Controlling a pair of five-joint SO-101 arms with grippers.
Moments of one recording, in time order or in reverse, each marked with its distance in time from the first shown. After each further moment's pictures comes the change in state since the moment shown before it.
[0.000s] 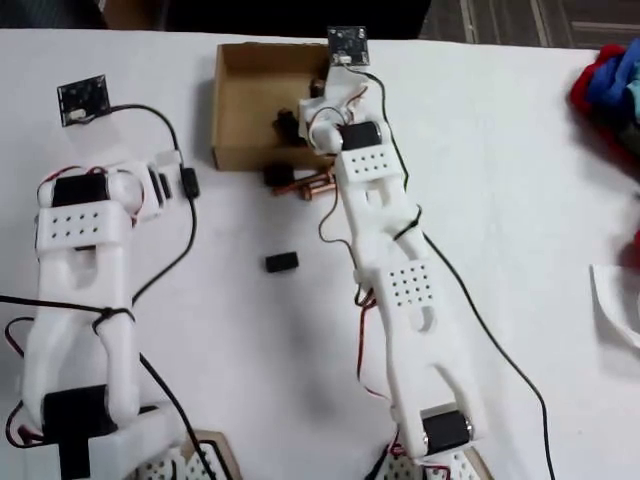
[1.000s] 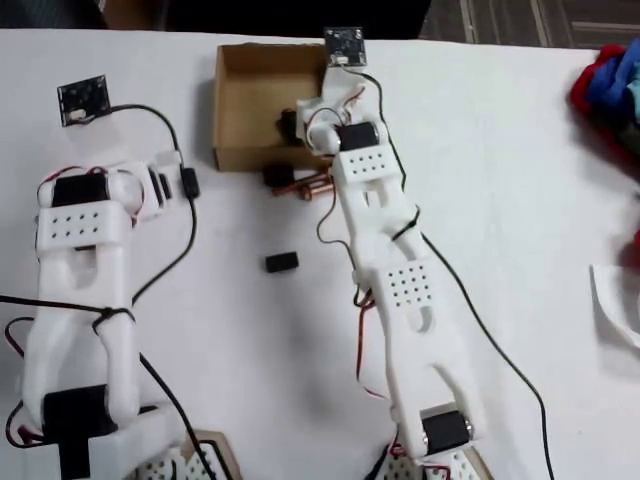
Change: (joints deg) left arm 0.0 0.0 0.0 0.2 0.0; right arm -0.2 0.2 0.0 -0.1 0.0
